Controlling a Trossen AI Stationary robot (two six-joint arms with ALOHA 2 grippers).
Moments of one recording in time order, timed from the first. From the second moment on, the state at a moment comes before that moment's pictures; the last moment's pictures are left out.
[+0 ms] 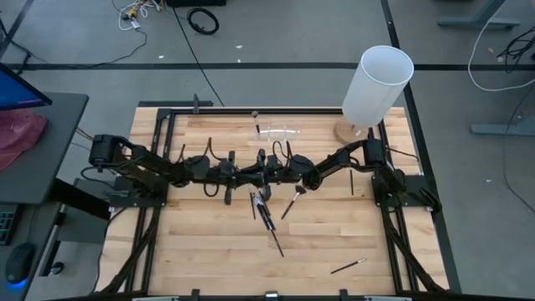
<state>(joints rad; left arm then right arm) 0.05 1.54 0.34 1.13 0.05 -0.07 -0.04 2.16 1.00 1.42 -0.13 0.27</state>
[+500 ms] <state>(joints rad) 0.05 1.54 0.34 0.82 -0.06 -0.12 -0.03 1.74 0.83 0.61 0.10 0.13</state>
